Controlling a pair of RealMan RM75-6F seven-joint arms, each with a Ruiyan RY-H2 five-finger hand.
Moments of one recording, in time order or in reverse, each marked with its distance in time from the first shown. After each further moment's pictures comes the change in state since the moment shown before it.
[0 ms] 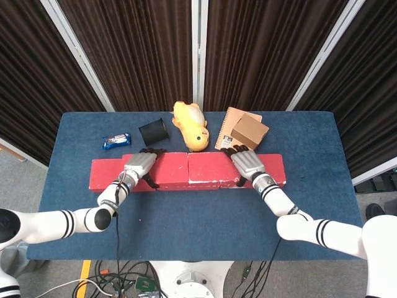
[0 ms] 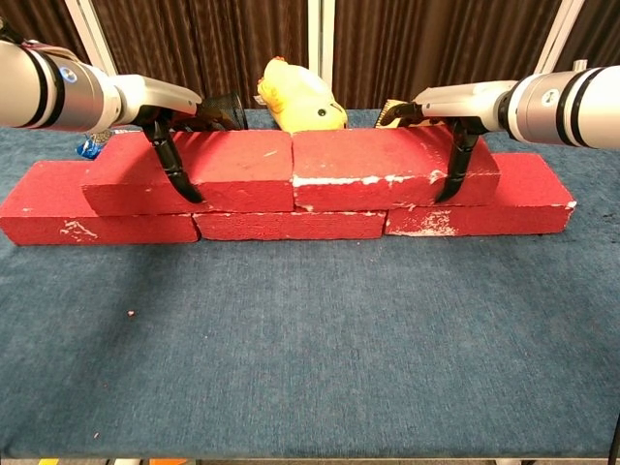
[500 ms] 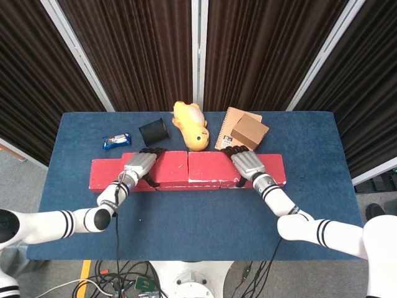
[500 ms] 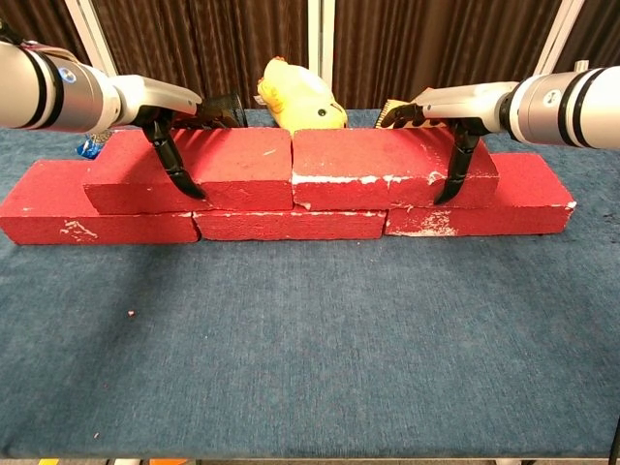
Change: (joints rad) left arm 0.005 0.003 -0.004 -0.004 0.010 -0.005 -0.011; right arm 0.002 0.006 -0.002 -0.005 0.002 -0.009 0.006
